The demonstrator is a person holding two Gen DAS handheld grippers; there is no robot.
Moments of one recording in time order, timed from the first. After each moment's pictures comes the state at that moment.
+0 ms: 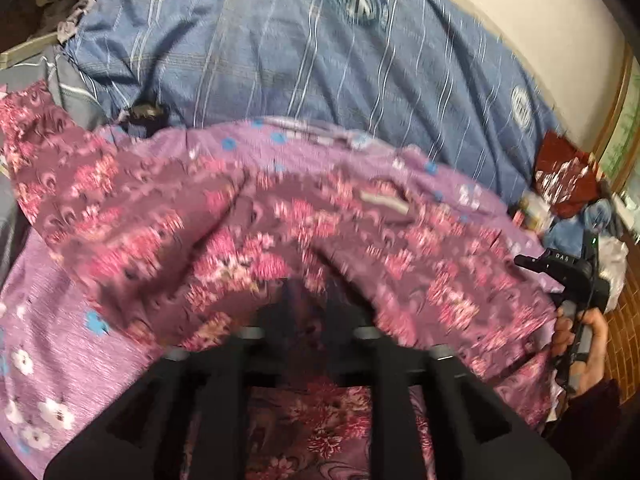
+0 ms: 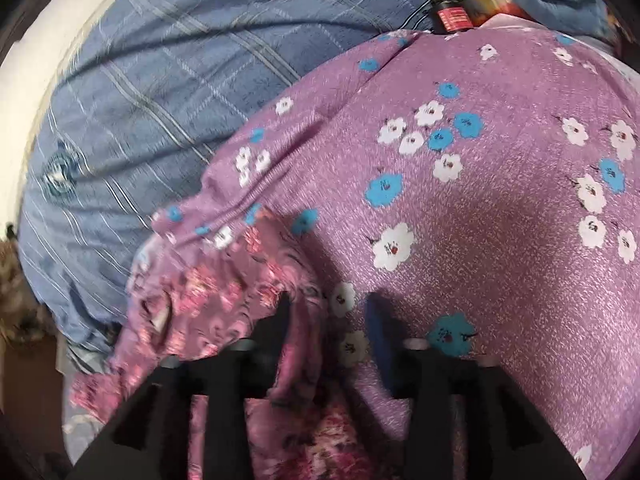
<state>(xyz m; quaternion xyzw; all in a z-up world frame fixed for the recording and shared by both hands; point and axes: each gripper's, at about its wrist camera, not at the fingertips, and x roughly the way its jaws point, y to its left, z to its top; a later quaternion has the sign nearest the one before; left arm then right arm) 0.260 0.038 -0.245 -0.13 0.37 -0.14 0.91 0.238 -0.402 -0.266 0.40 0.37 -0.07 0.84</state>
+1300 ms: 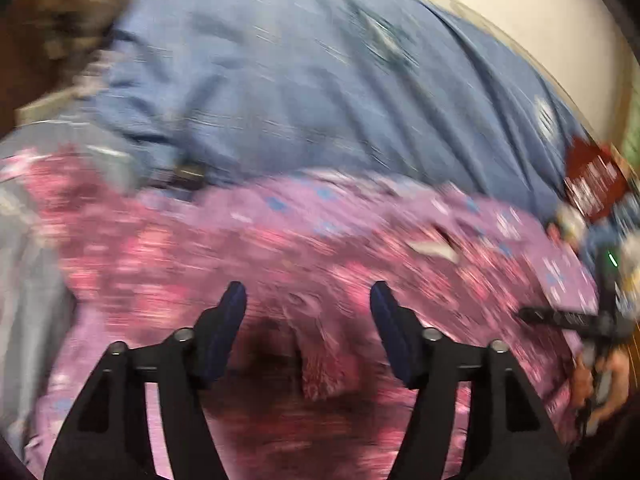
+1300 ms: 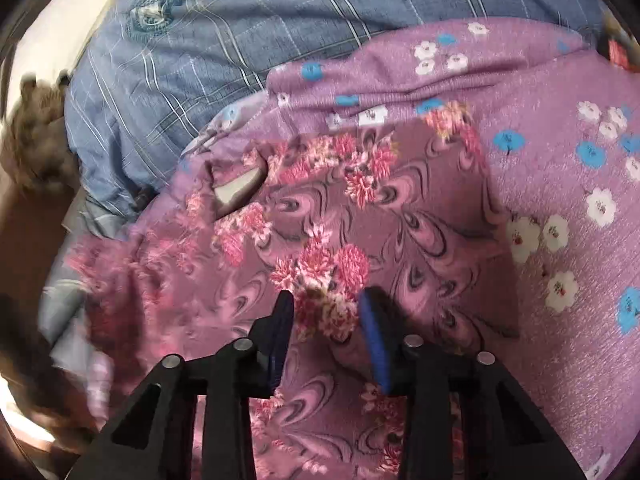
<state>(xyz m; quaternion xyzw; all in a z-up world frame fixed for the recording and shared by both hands) 0.278 0.079 -0.210 -0.07 0.31 -0.04 0.95 0.270 -0.282 -0.258 0.22 0.44 0.11 0.87</state>
